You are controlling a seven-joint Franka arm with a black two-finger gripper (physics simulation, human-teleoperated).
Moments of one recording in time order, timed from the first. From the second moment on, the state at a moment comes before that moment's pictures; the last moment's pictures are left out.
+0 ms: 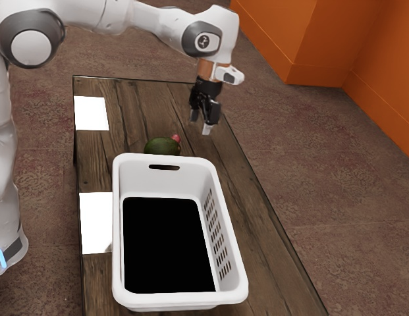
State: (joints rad) arm -0.05 0.04 0.32 -1.82 -0.21 1.74 0.16
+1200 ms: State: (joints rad) arm -0.03 -0.25 0.30 -2.19 -0.12 1.75 0.55
